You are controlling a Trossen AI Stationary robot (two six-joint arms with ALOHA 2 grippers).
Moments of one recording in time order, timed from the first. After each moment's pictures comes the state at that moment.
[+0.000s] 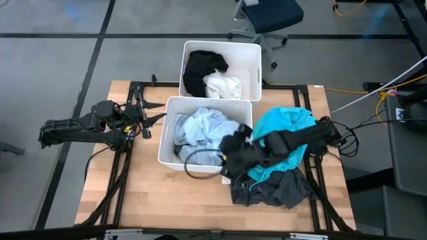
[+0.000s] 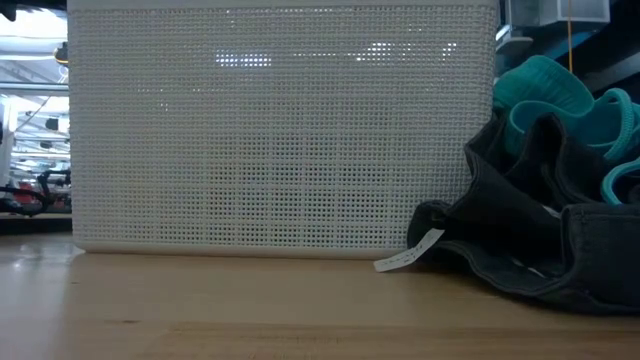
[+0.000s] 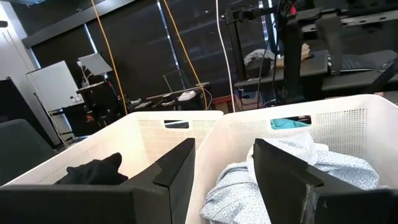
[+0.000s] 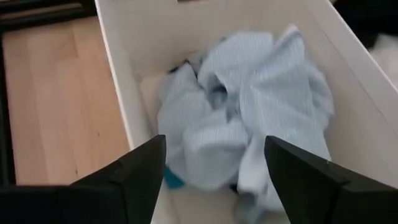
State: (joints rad) left arm 0.10 0.39 0.51 -0.05 -0.22 0.30; right arm 0.39 1.90 2.16 -1.24 0.52 0.57
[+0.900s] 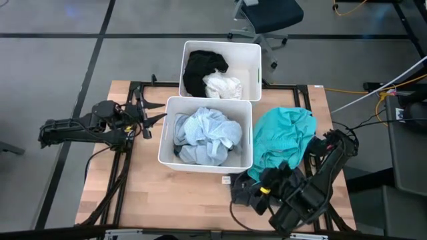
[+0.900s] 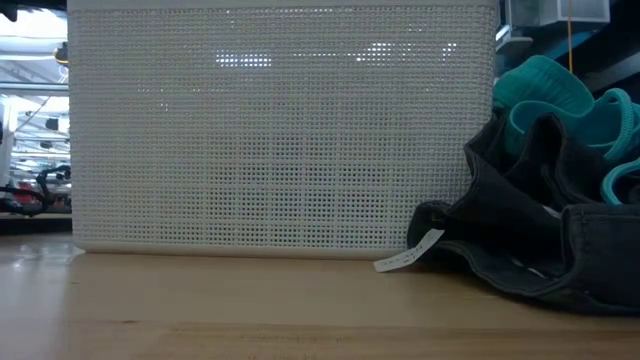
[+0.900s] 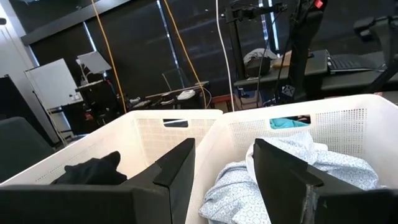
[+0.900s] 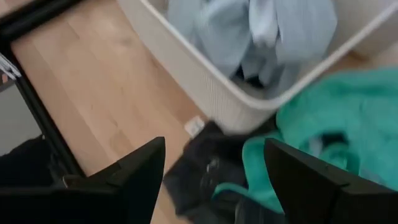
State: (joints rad) left arm 0.10 0.40 0.51 -0.05 -0.22 0.29; right arm 0.83 1.87 2.03 -1.57 0.71 1.50
